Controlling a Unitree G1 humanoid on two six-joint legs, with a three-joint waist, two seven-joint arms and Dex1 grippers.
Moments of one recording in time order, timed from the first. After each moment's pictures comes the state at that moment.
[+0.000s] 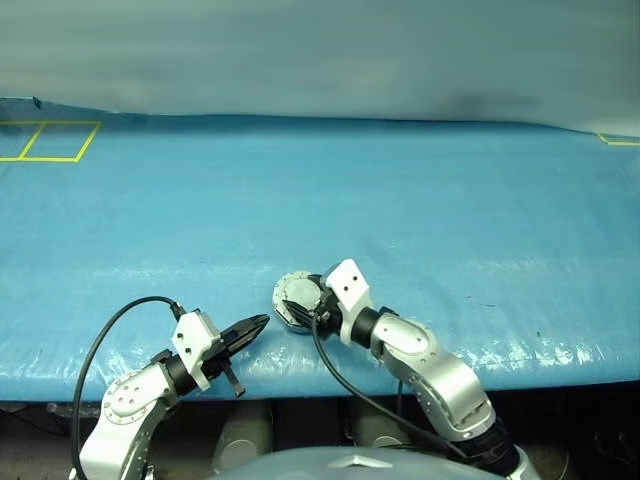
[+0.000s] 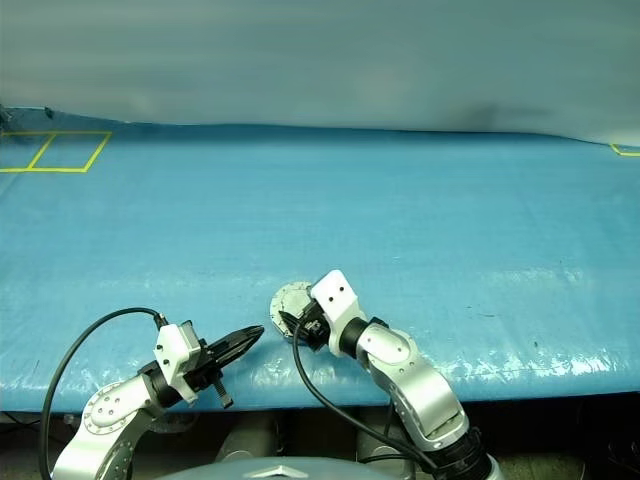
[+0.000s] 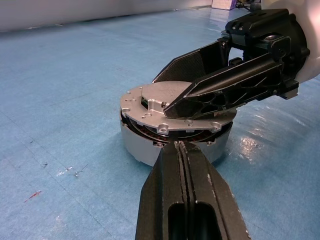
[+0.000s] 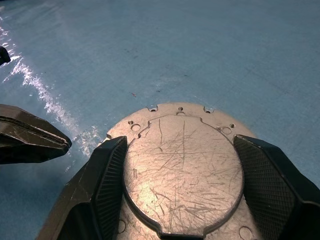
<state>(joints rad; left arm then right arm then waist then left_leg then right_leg) 0.38 0.47 -0.05 -0.32 -0.33 -0.04 -0.79 -0.03 -0.21 0.42 -0.45 0.19 0.64 0.37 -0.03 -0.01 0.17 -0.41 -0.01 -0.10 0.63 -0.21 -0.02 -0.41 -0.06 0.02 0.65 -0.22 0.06</state>
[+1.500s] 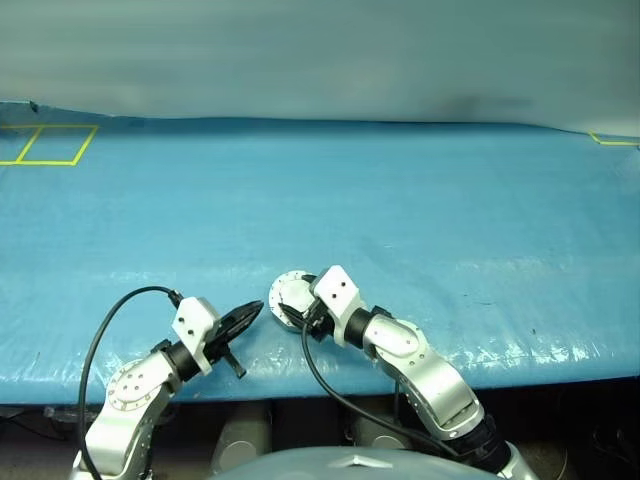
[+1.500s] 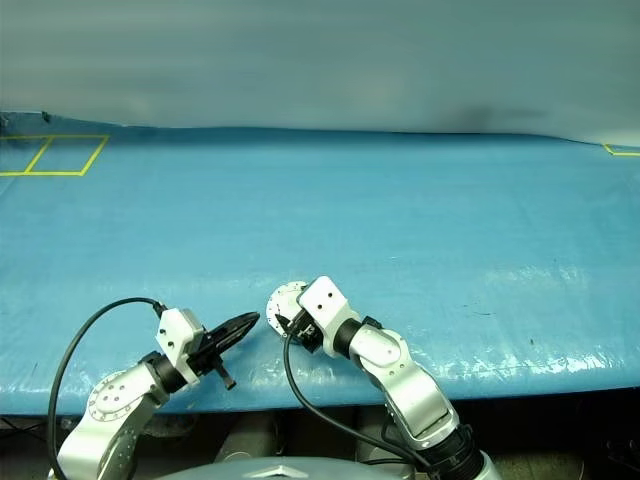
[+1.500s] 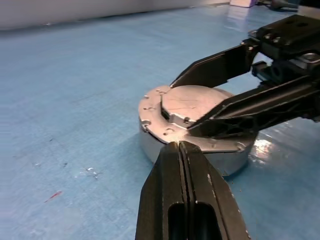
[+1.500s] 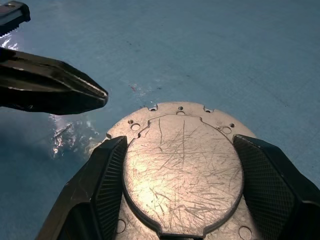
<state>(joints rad) 0.28 0.45 -0.02 -0.34 -0.34 0.13 -0.65 -0.05 -0.22 0.49 -0.38 0.06 0.54 0.41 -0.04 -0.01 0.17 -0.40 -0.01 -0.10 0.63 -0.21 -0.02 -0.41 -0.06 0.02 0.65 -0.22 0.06</state>
